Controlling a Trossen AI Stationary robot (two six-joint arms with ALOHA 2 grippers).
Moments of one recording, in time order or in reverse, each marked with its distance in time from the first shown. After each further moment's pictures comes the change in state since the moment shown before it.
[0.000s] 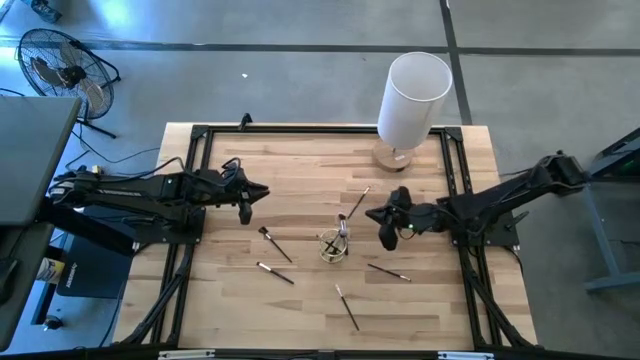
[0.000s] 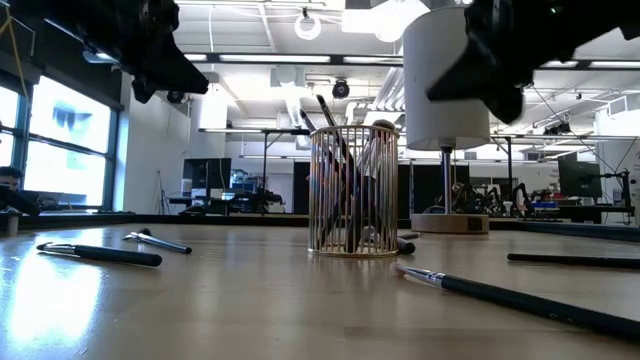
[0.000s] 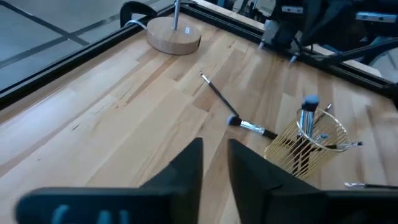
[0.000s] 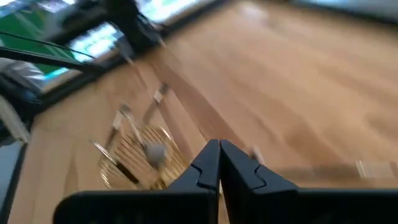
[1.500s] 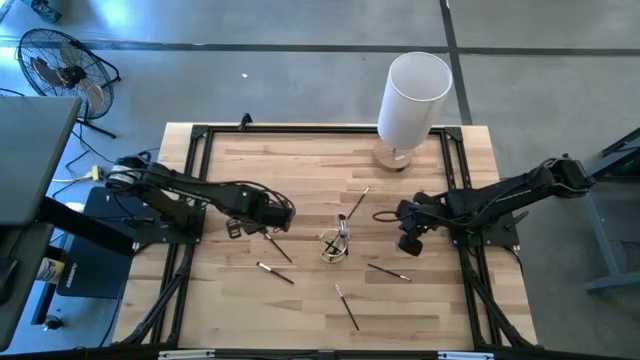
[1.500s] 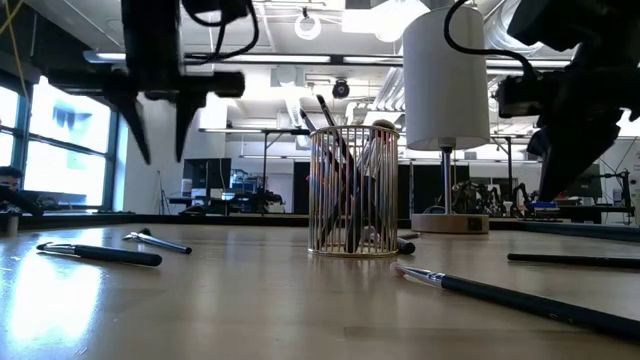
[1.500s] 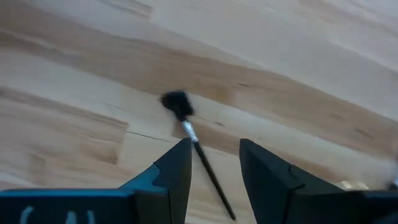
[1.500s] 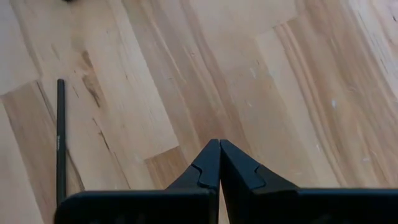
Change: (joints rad) left arm -0.151 0.808 0.567 -0.811 0.115 -1.712; right arm -0.101 -0.016 0.000 -0.655 -0.367 -0.114
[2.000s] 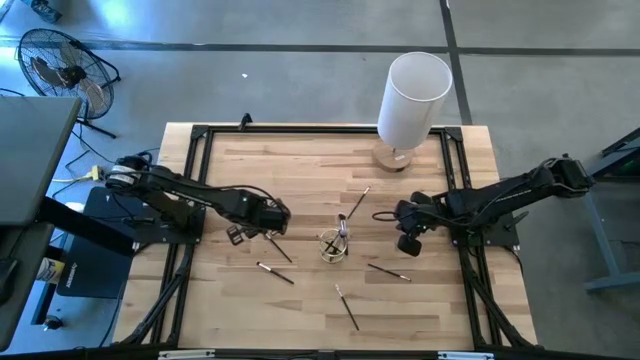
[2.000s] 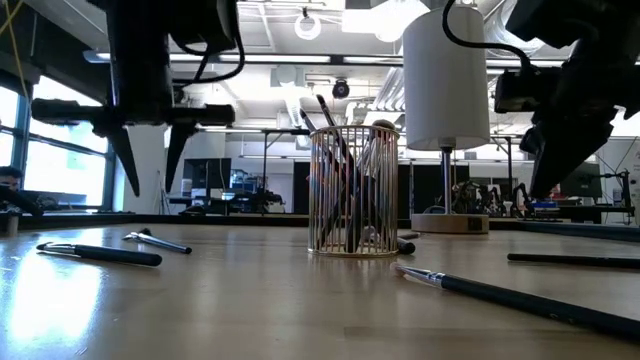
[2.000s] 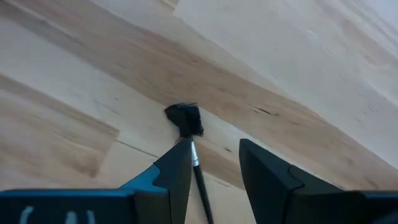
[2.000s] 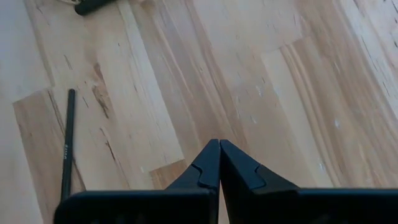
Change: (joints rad) left arm 0.001 0.001 -0.145 0.160 -0.018 -0.196; right arm 0.000 0.000 0.000 0.051 0.011 -0.039
